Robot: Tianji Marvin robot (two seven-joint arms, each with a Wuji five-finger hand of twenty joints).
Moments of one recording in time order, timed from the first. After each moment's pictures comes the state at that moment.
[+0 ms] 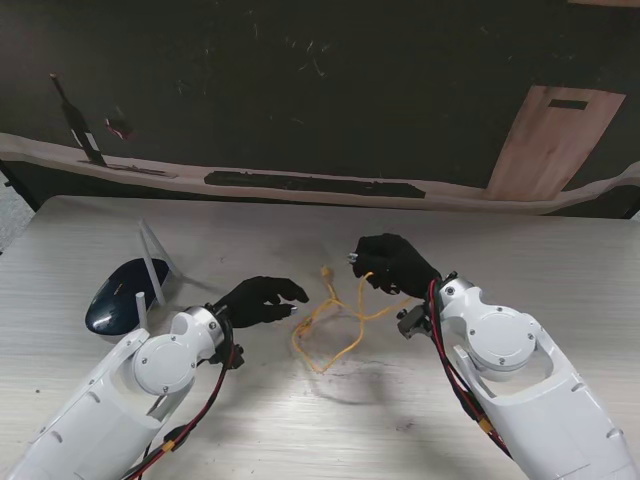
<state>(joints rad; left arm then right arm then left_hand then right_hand) 1.46 -1.10 -1.08 -1.58 0.31 -0.03 -0.16 -1.51 -1.12 1.27 -1.72 0.08 -0.02 0.23 0.95 -0.36 0.49 -0.04 0.63 -0.01 0.51 0.32 0.67 0.22 0.35 0.29 0.49 0.42 0.40 0.34 0.06 0.37 0.74 0.40 0.60 -0.40 0.94 -0.24 0.87 0.24 1.23 0.56 1.25 0.21 1.24 0.60 1.34 0.19 1.74 0.76 1.15 0.41 1.87 0.62</state>
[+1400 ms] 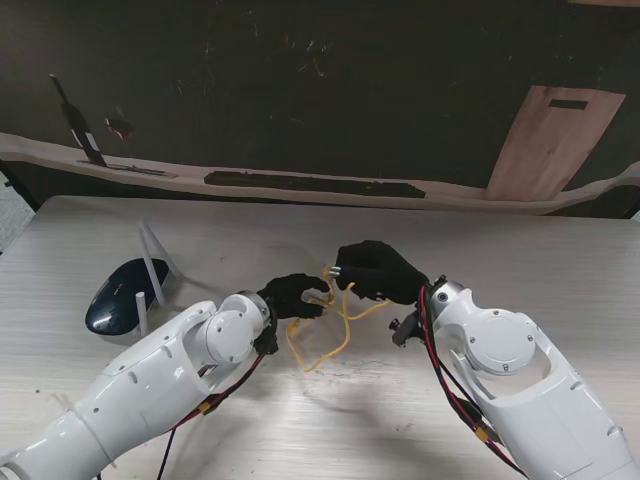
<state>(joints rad) 1.12 -1.17 -0.69 -1.27 0.33 0.15 -0.10 -1.50 -1.09 1.23 -1.74 0.13 -0.13 0.33 0.70 -0.36 0.59 -0.03 0.40 0.13 0.35 0.23 0.30 0.23 0.32 0.28 0.15 0.39 0.32 0.29 -0.04 0.23 0.43 0.24 0.60 -0.42 0.94 -0.24 0.89 0.22 1.22 0.54 1.25 0.21 1.24 0.60 1.34 0.19 1.74 0.76 1.15 0.42 1.87 0.62</state>
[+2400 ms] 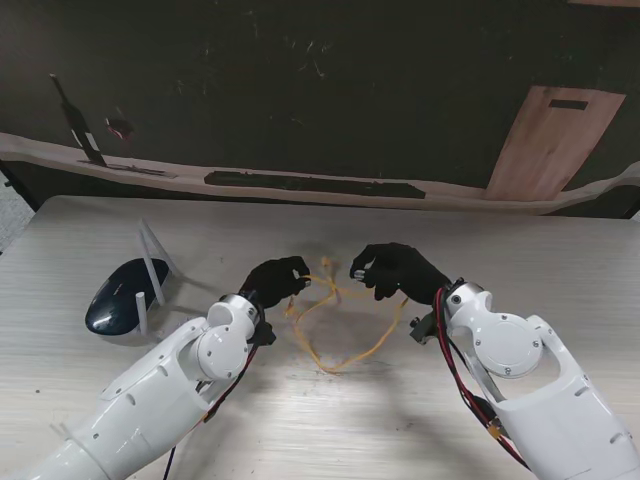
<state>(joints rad) 1.24 -1.21 -0.84 -1.28 0.39 0.05 0.20 -1.53 -1.10 1.30 -1.70 -0.14 -0.11 0.26 1.20 -0.20 0.06 -0.03 0.57 0.10 0.96 0.39 0.99 0.21 0.71 0.46 0.66 0.38 0.57 0.37 0.18 0.31 0.97 0.49 0.38 -0.53 0.96 -0.17 0.75 0.04 0.76 0.46 0.88 0.41 0.73 0.41 0.93 0.48 0.69 0.34 0.44 0.65 1.11 0.41</state>
